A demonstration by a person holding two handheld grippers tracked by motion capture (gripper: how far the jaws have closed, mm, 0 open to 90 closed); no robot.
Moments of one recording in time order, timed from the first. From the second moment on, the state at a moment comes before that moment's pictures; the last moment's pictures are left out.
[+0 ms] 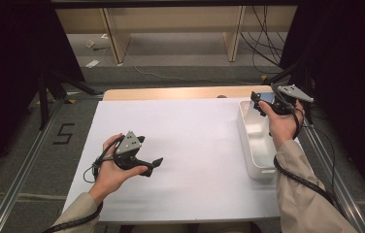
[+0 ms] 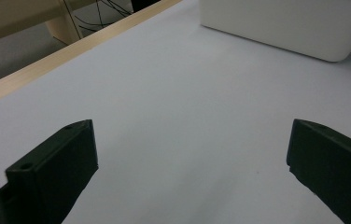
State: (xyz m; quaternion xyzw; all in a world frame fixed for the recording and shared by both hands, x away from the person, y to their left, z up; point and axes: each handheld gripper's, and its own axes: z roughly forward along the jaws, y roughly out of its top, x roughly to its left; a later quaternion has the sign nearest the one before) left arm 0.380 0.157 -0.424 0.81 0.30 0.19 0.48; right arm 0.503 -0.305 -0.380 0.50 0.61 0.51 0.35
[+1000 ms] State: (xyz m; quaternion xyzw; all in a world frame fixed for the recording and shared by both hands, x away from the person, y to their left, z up) left arm 0.380 0.158 -0.423 0.81 0.29 0.19 0.48; right arm 0.516 -0.304 -0.386 0.51 0.61 0.50 0.35
